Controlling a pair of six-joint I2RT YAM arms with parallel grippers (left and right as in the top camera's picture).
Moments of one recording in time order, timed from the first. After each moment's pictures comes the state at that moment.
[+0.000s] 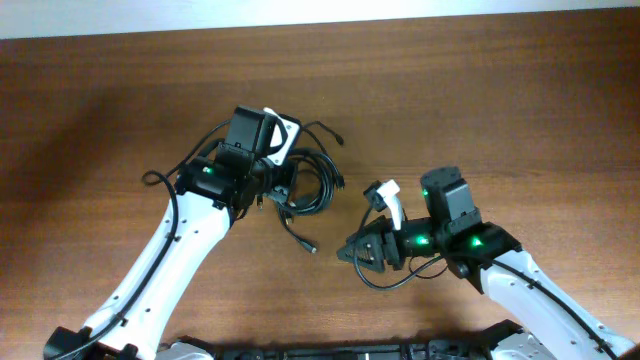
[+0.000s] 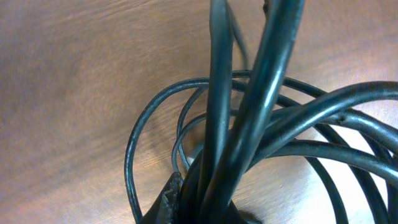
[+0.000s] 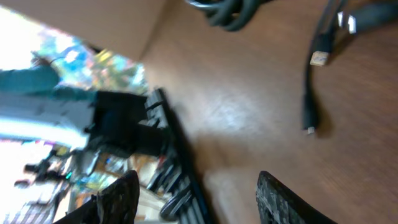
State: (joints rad) left arm -0.40 1.44 1.16 -0.74 0.04 -0.04; right arm 0.41 1.18 0.55 -0.15 -0.99 0.34
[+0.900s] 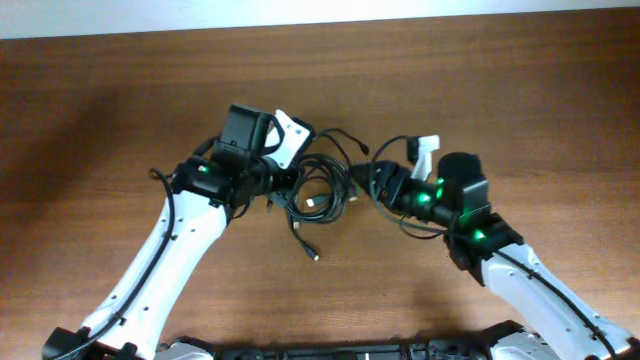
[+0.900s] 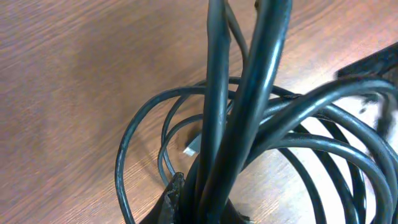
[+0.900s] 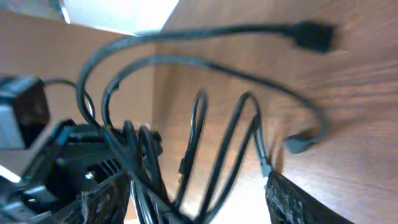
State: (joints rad) left arm -0.37 1.44 1.16 -0.74 0.27 0.16; right arm 0.32 1.22 0.55 0.24 -0.61 1.05
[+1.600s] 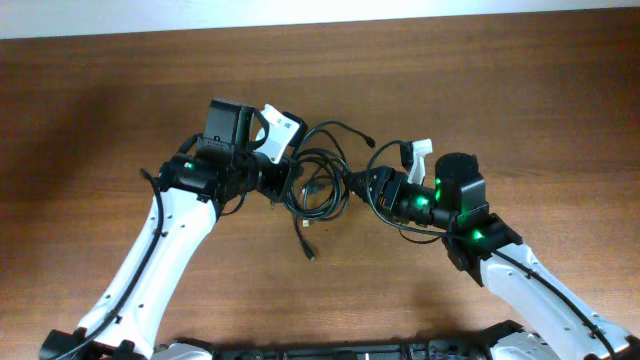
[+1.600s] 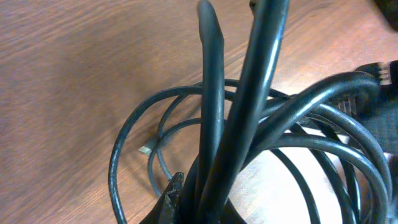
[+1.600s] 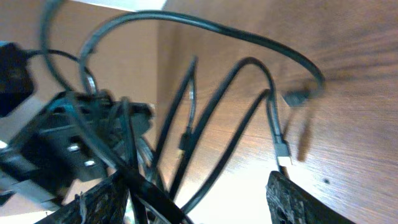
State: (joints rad) left arm -0.31 1.44 1.16 -0.72 0.44 0.16; right arm 0.34 1.23 0.55 0.20 -0.67 1.05
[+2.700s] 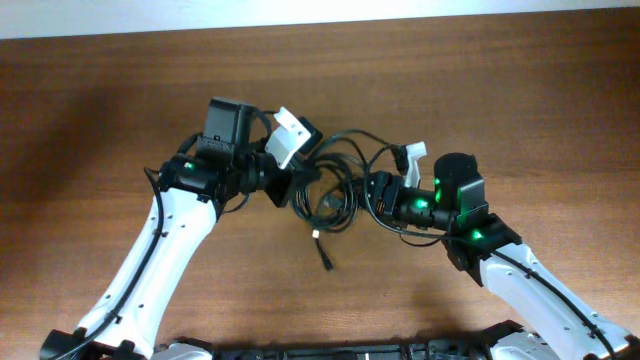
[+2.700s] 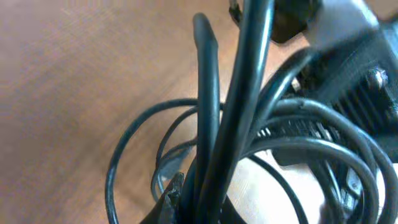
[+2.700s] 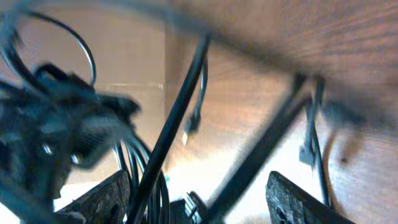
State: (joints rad) left arm -0.31 1.44 1.16 -0.67 0.67 0.33; right arm 0.35 1.23 0.55 0.19 -0.78 1.06
